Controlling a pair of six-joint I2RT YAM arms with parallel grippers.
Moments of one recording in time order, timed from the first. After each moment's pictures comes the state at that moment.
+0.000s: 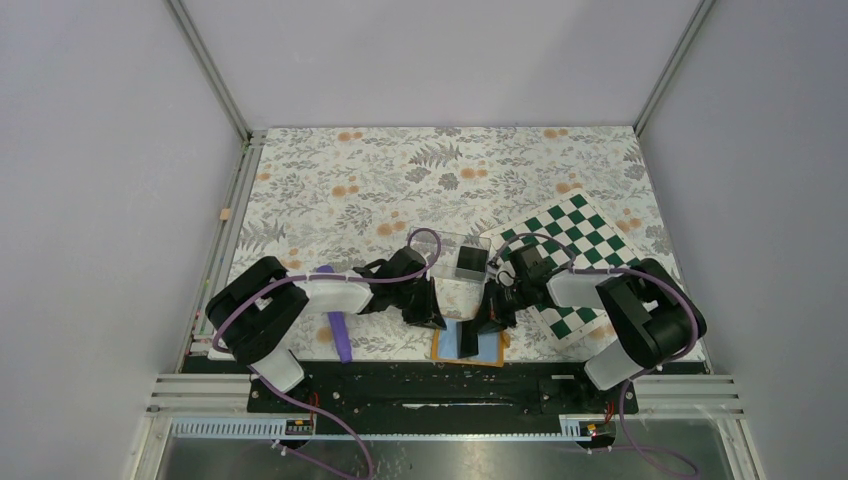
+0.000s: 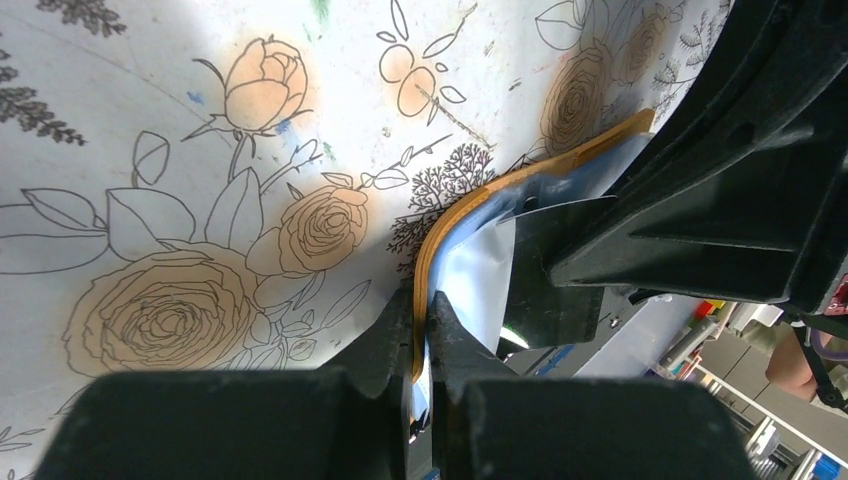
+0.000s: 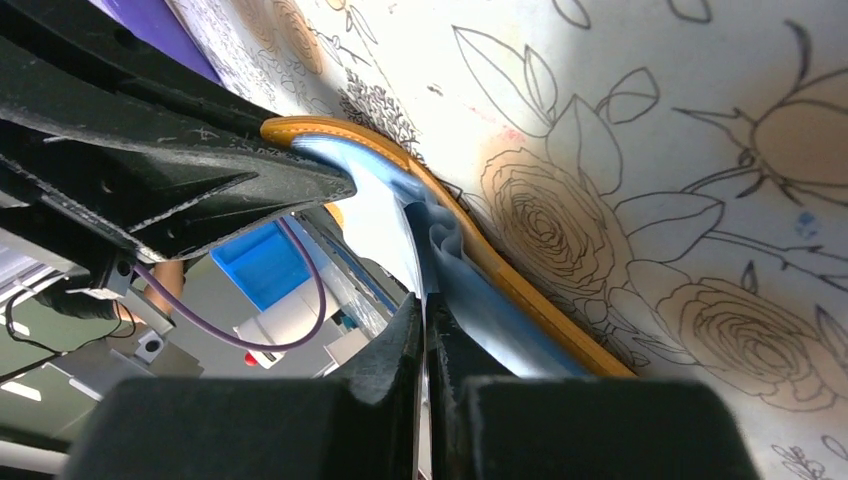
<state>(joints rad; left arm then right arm) -0.84 1.62 0.69 -0.01 0.39 -0.89 0.49 1.55 0.50 -0.09 -0.81 0.74</state>
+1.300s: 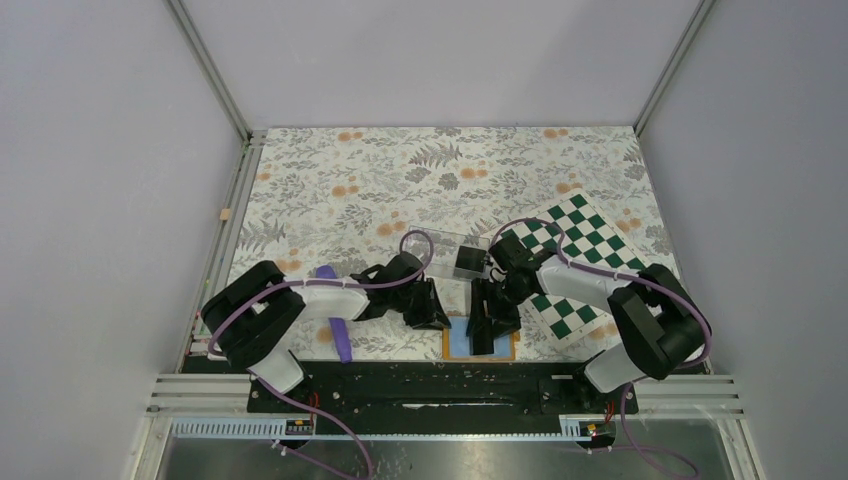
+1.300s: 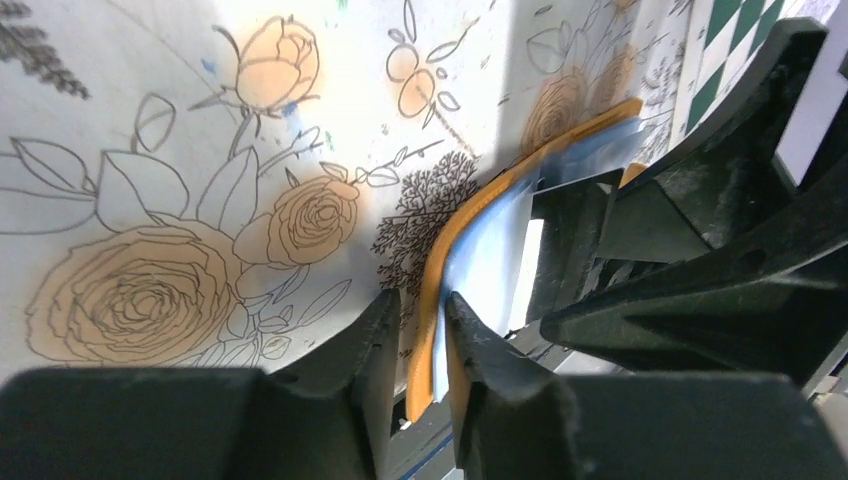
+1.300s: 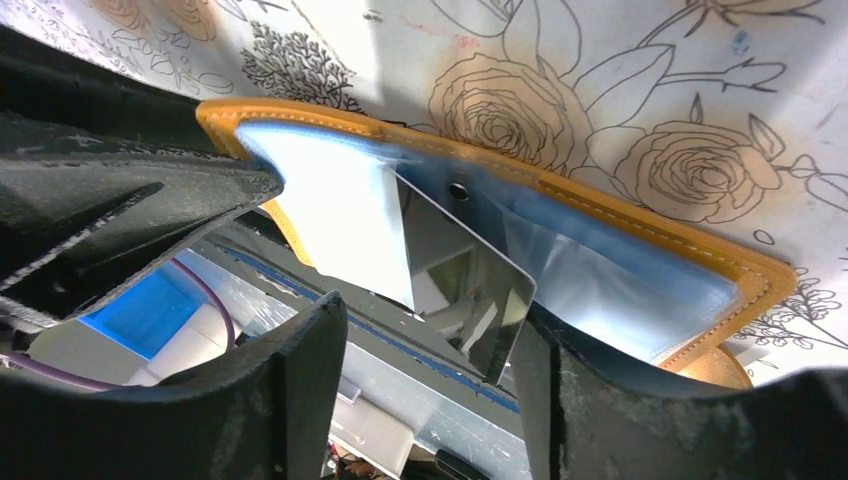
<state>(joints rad) -0.86 1.59 0.63 0.09 0.35 -1.06 0.61 1.51 0.71 -0.56 -0.50 0.65</state>
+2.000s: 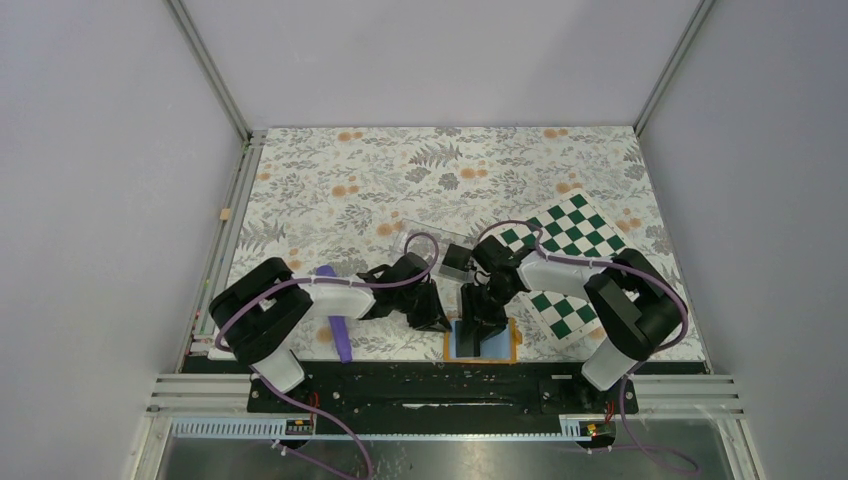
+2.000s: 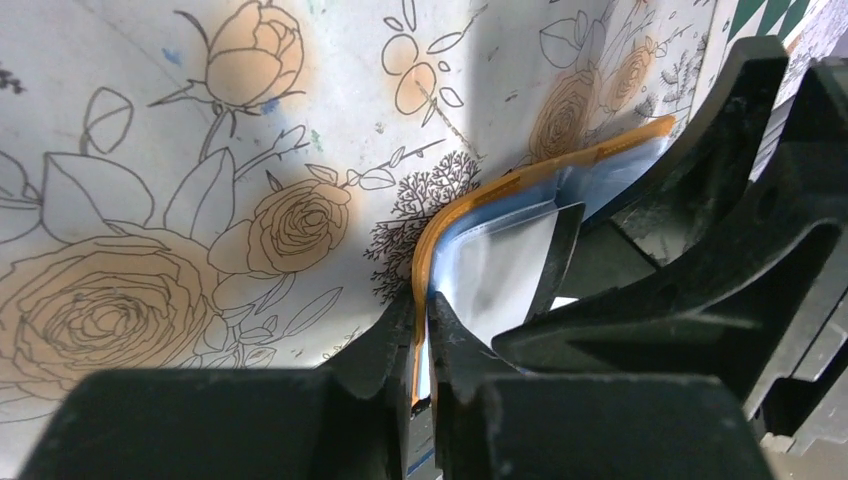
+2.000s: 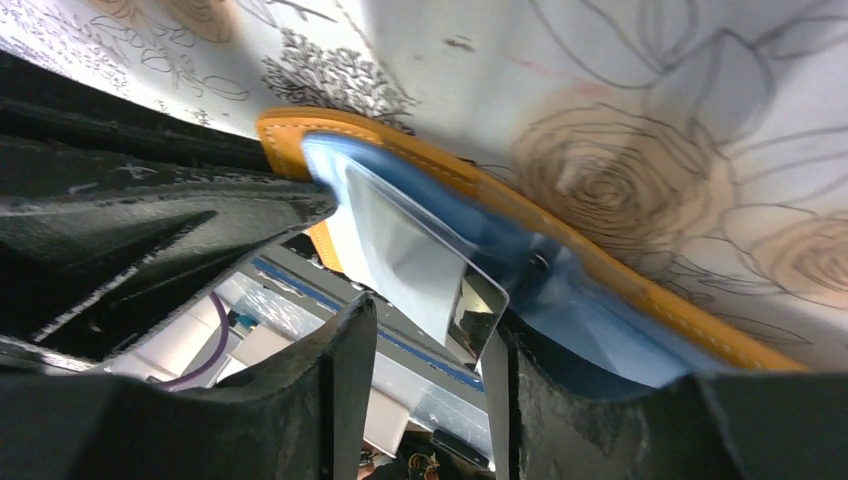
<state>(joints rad) -0.89 1.63 0.66 0.06 0.35 -1.07 0.69 1.63 0.78 -0.57 -0.52 0.66</state>
